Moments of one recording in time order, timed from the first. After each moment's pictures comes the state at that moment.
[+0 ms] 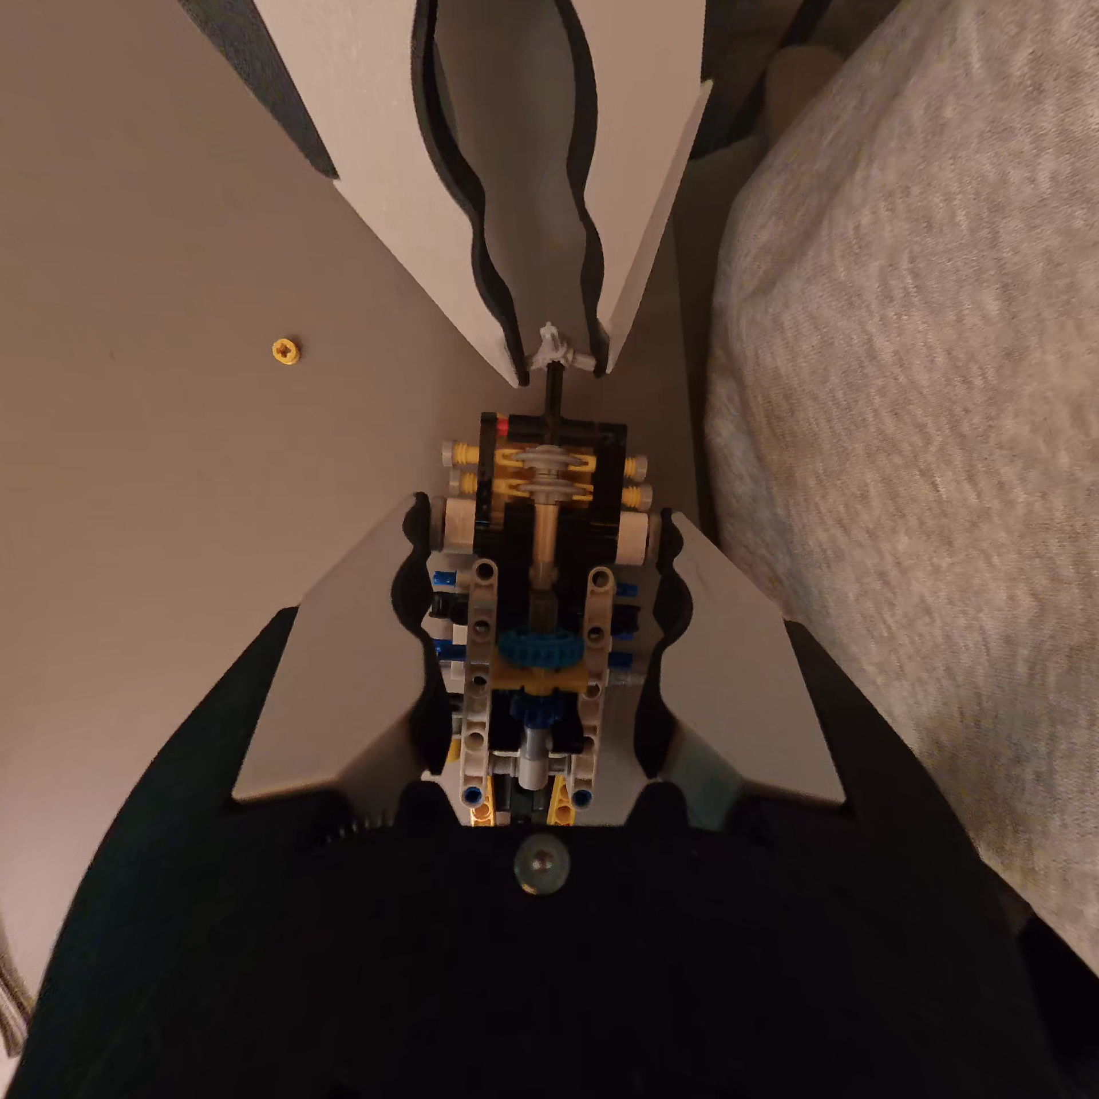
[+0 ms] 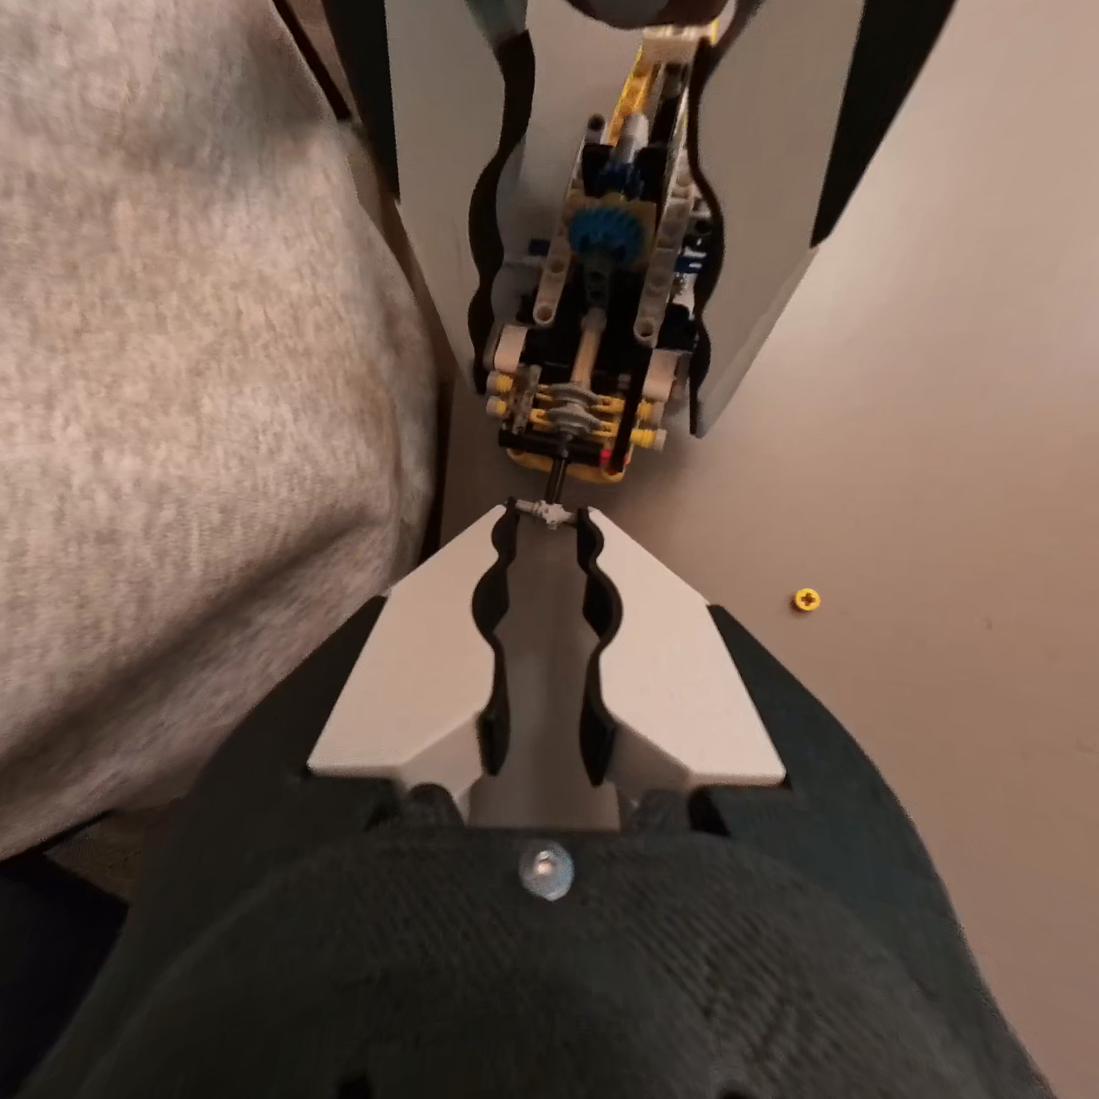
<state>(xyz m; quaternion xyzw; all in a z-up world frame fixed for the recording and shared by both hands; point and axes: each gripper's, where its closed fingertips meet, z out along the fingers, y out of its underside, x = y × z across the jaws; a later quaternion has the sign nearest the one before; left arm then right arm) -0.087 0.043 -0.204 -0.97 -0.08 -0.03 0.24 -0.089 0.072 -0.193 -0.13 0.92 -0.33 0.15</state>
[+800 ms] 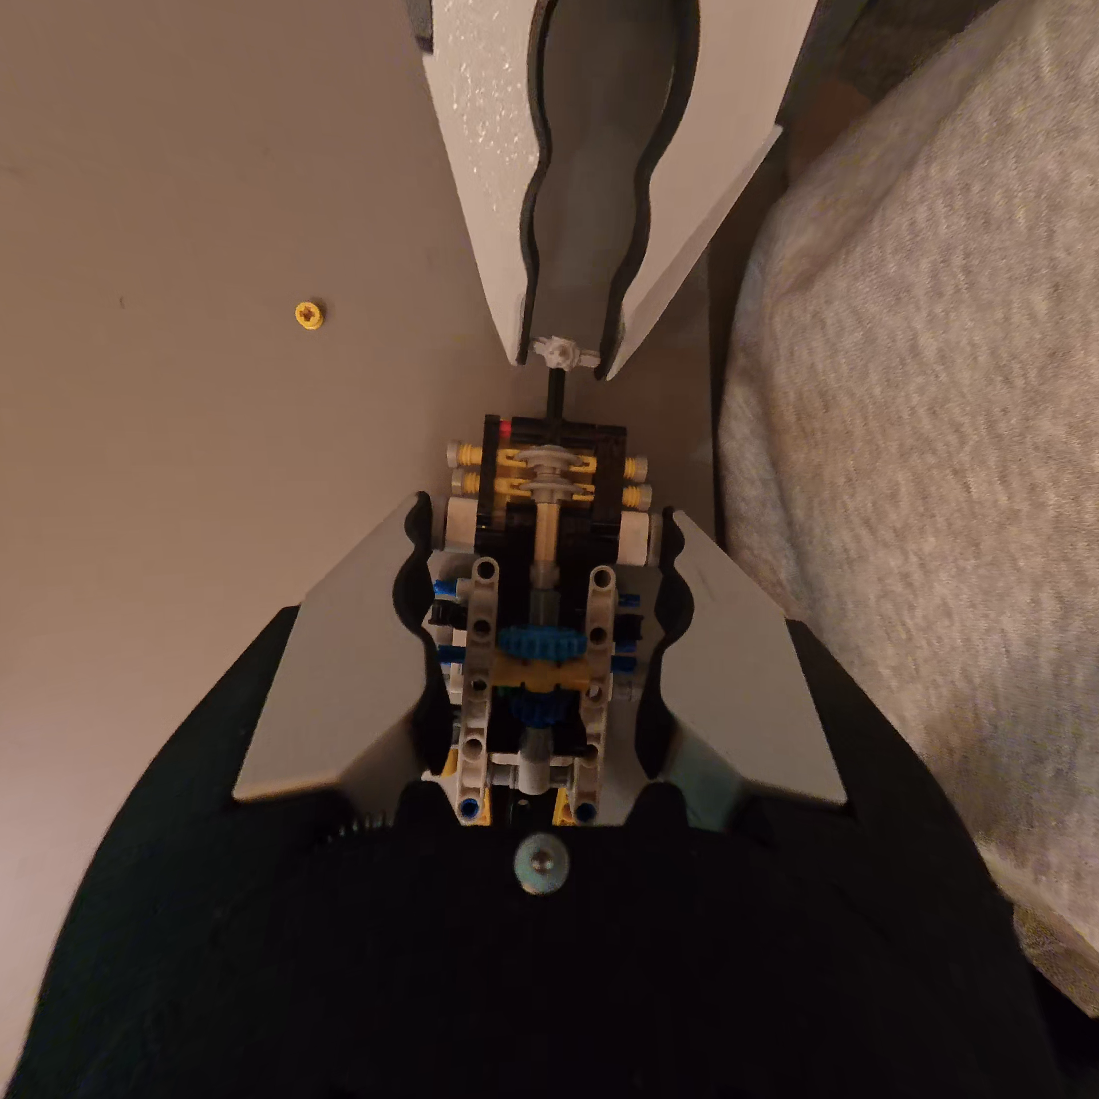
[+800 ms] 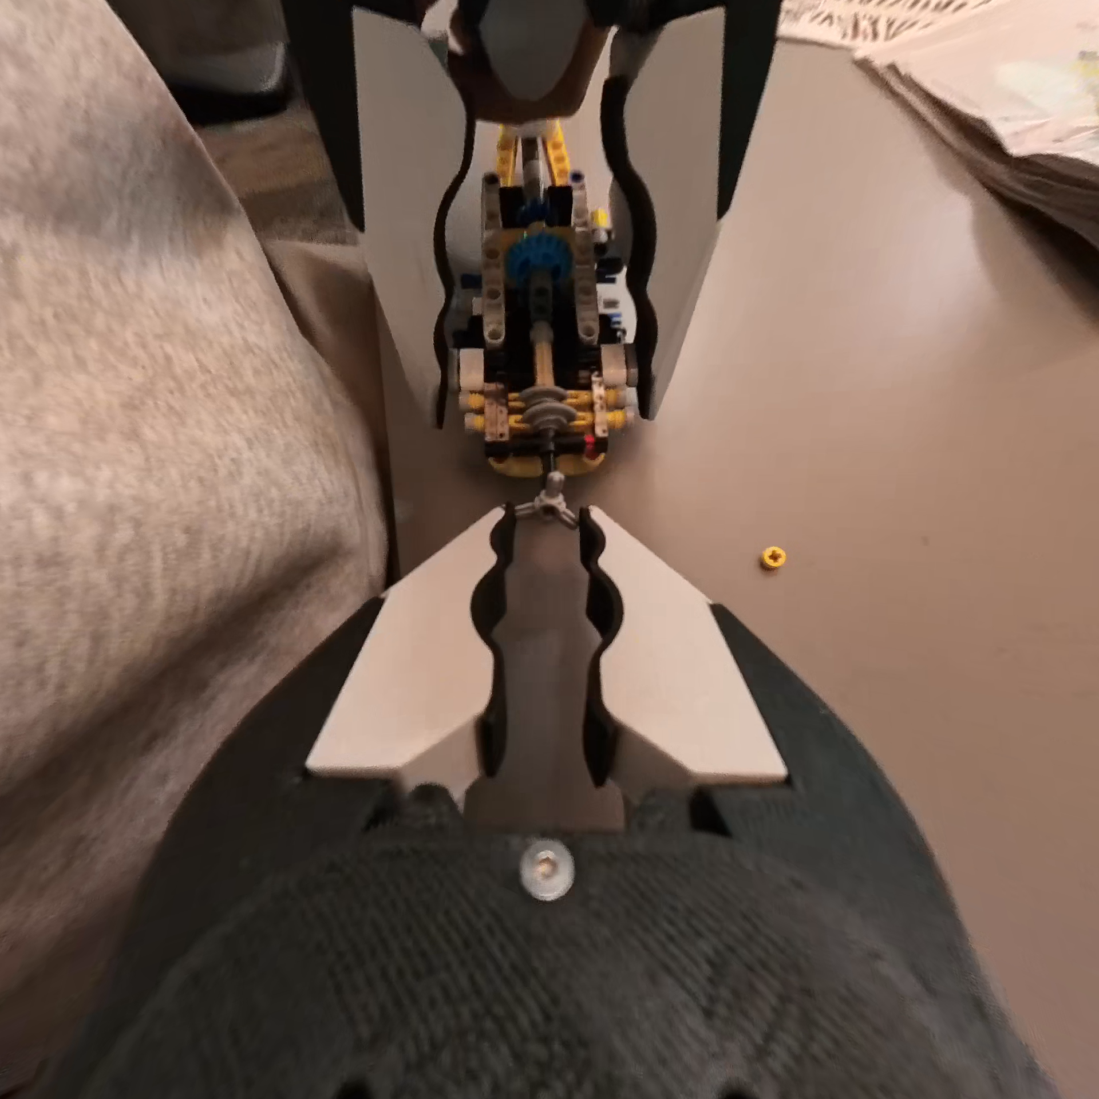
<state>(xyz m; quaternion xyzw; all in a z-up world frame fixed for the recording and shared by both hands) -0.093 0.038 -0.207 -0.96 -0.12 -0.04 0.26 -0.100 0.066 -0.195 -0.03 0.90 -0.42 0.06</state>
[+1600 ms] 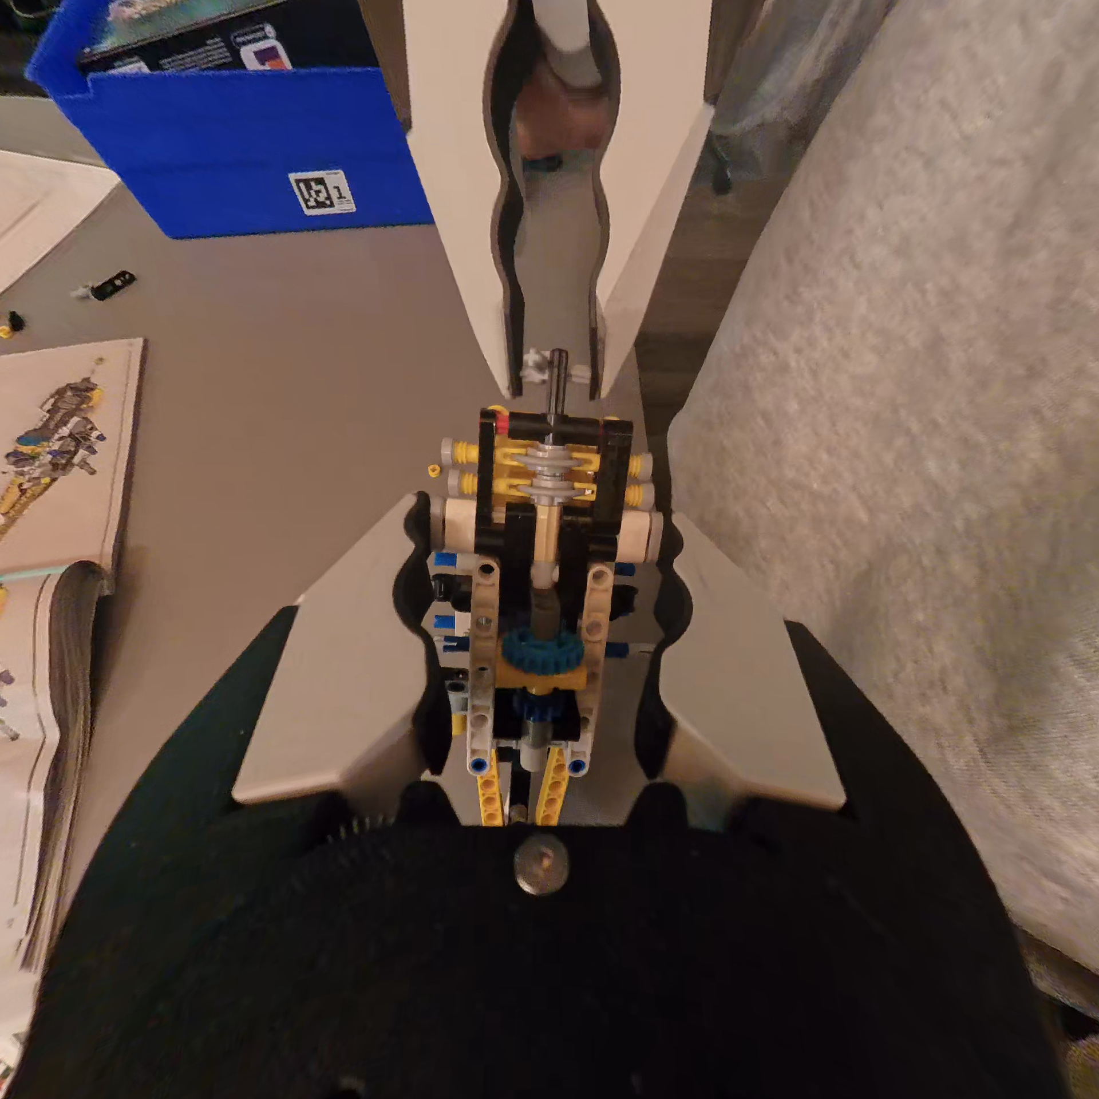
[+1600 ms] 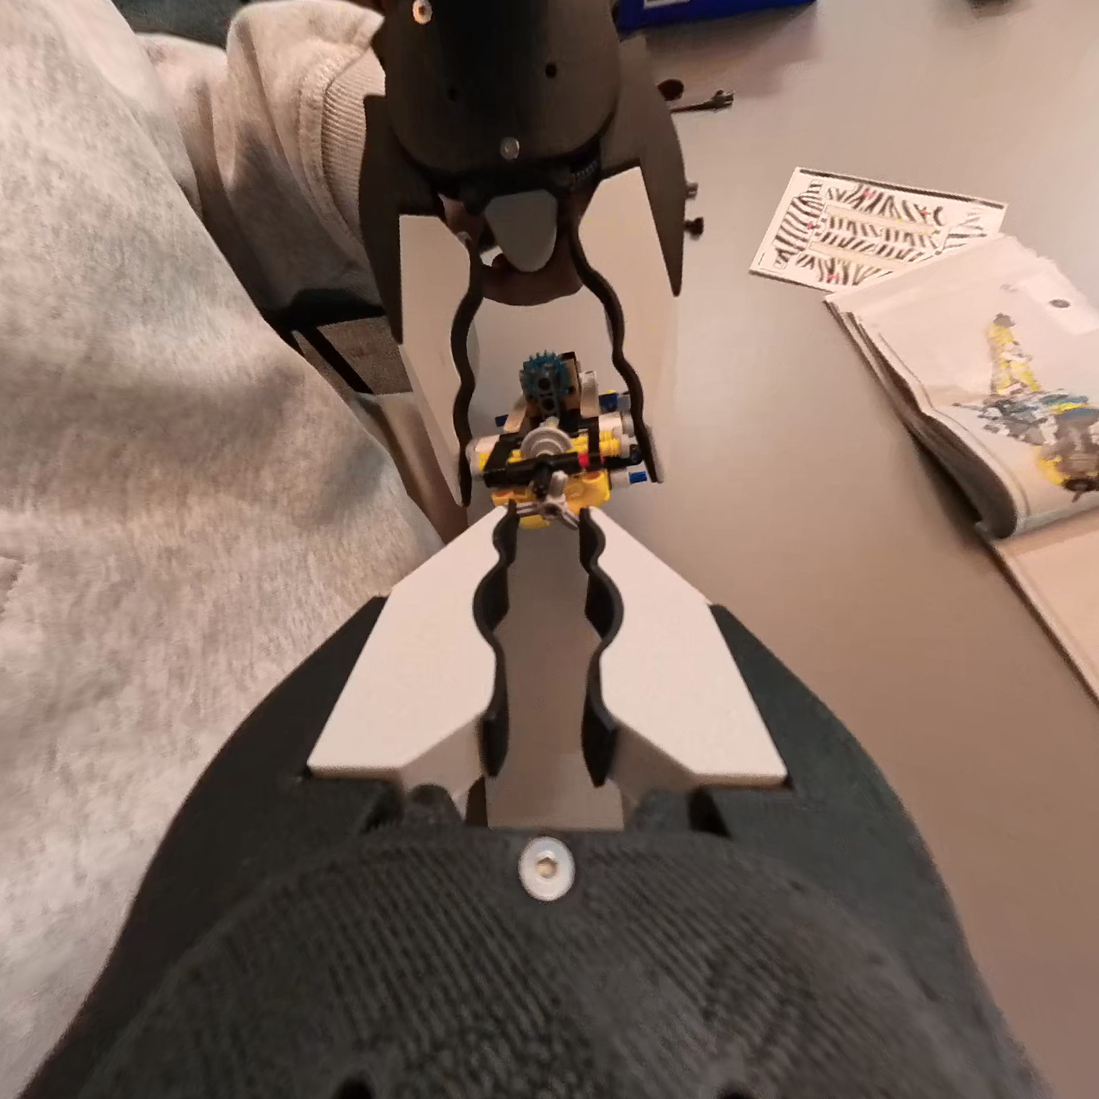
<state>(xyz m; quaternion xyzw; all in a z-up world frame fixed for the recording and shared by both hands) -0.093 0.017 -0.105 -0.87 -0.12 0.05 0.48 -0.096 0.020 -0.075 -0.05 0.91 -0.41 0.10</state>
